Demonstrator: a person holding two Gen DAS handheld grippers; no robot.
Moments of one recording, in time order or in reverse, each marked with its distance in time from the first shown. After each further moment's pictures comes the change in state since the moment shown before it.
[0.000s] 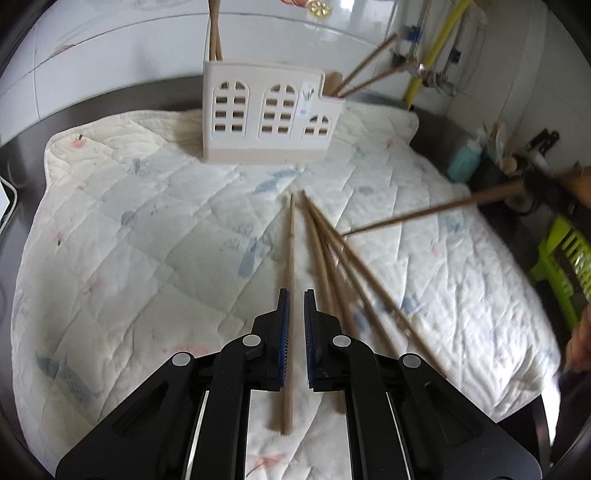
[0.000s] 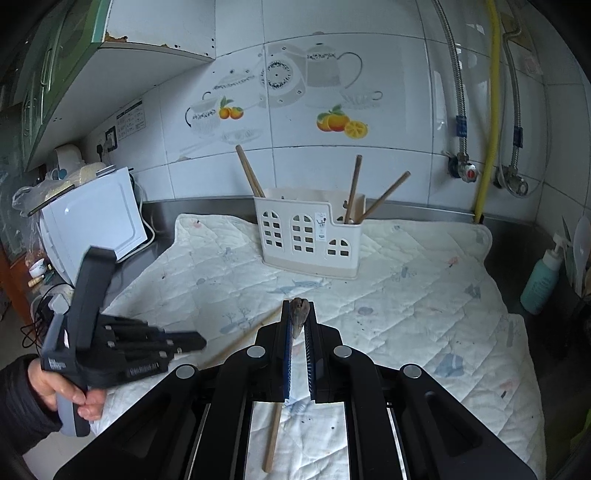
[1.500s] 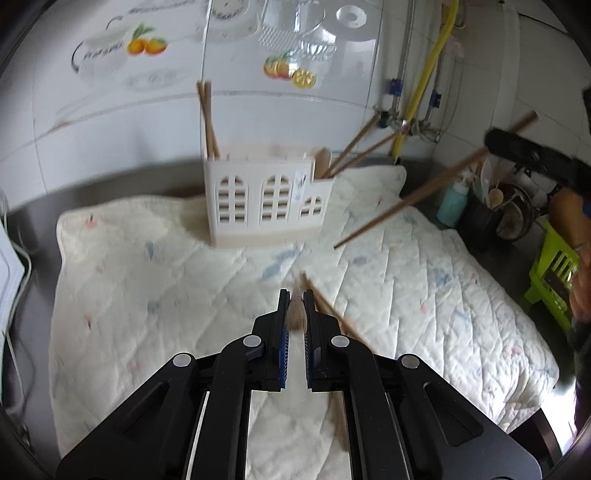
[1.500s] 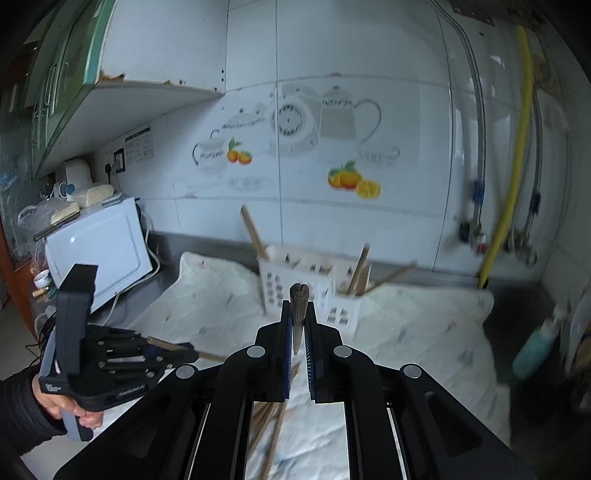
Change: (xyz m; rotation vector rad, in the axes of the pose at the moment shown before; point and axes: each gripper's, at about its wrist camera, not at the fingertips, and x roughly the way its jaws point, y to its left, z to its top) left arm -0.051 0.001 0.060 0.079 -0.195 -0.008; right arm -0.004 -0.007 0.098 -0.067 -0.075 0.024
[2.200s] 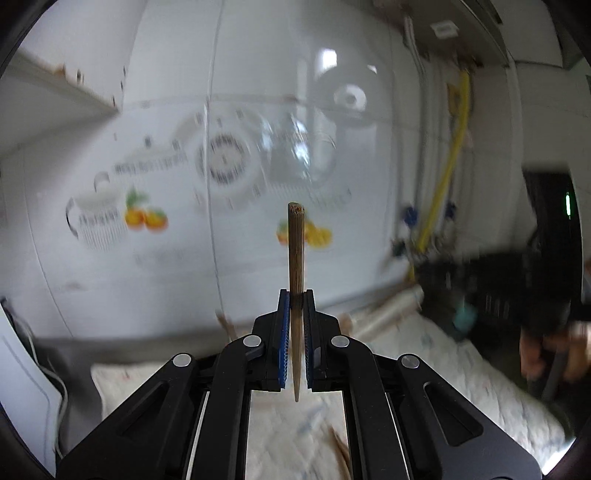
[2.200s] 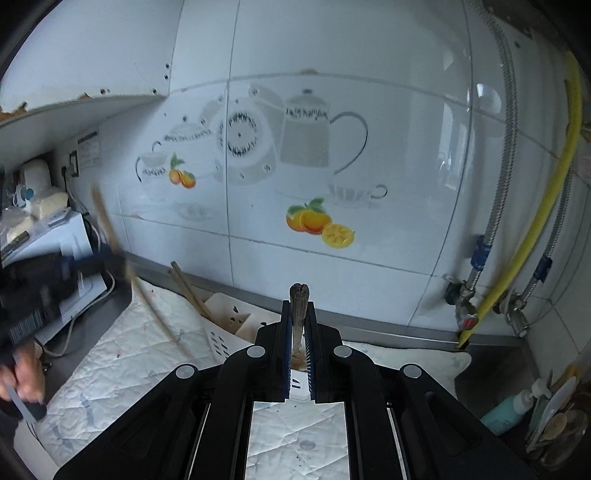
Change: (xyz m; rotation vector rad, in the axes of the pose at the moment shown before) left arm -0.034 0.001 0.169 0.069 -0.321 0.088; right arm 0.087 -0.041 0.095 -0.035 0.078 -0.097
